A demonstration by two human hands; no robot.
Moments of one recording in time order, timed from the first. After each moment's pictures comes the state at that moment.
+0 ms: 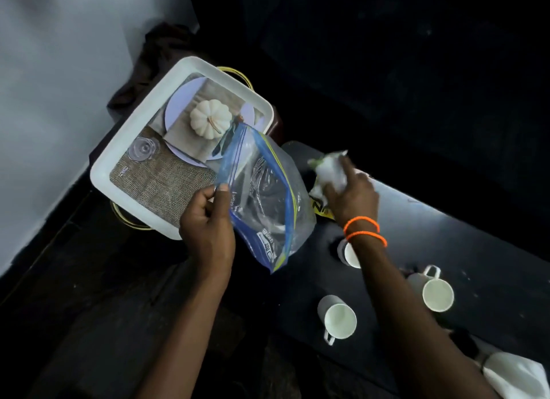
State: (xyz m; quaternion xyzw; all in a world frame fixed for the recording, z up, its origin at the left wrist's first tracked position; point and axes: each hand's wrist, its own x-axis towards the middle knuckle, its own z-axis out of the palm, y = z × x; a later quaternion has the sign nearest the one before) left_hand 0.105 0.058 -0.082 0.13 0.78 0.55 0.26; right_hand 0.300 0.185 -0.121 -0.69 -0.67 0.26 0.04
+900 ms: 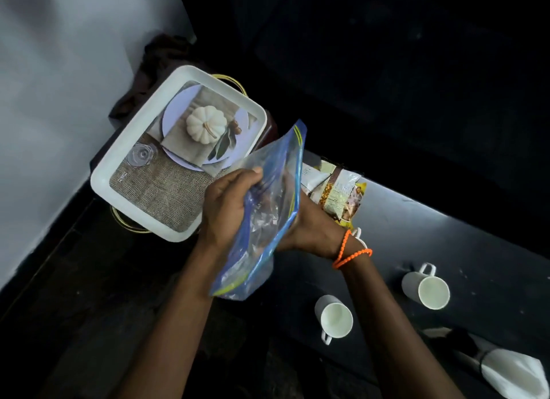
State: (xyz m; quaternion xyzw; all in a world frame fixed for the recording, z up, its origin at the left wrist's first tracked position) left_hand 0.124 0.095 -0.027 0.15 0.62 0.58 0.51; right_hand 0.268 0.143 -0.067 -0.31 -0.65 0.68 0.13
